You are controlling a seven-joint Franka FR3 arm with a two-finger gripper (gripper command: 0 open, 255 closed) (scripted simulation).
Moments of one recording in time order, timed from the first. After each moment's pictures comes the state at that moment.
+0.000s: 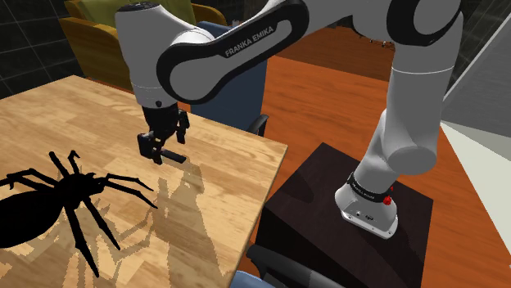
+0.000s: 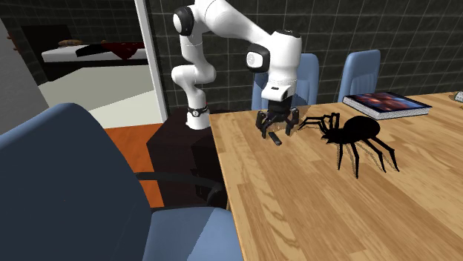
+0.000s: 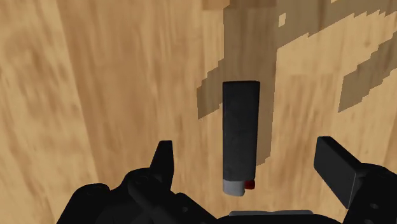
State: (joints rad) arm 0.33 0.33 0.45 -1.77 -0.15 2.08 0.53
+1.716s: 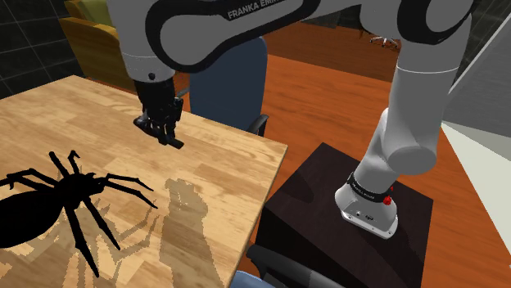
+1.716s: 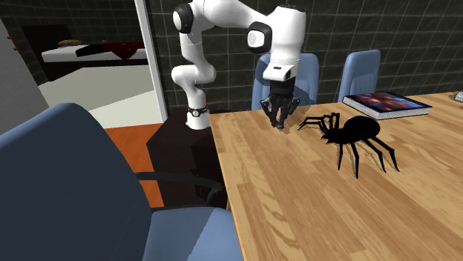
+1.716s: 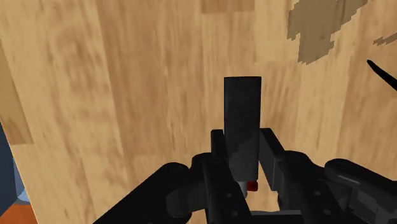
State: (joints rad) arm 0.32 0.28 0.46 -1.68 -0.12 1.95 0.52
